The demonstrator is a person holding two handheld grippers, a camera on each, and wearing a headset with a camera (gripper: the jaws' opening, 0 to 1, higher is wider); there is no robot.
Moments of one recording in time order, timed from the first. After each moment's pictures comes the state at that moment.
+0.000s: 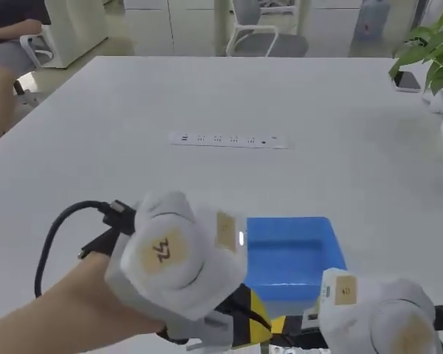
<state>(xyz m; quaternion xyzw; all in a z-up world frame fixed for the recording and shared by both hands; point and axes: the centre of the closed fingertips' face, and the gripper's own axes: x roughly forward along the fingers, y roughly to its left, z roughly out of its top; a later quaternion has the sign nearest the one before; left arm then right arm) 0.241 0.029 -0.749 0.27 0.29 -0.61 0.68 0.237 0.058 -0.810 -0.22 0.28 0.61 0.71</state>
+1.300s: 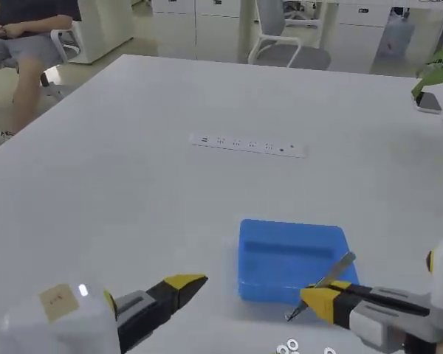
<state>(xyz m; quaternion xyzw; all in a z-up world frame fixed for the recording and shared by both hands) 0.226 0.078 -0.711 -0.05 0.15 -0.34 0.93 0.304 0.013 -0.742 0.07 0.29 0.48 0.83</state>
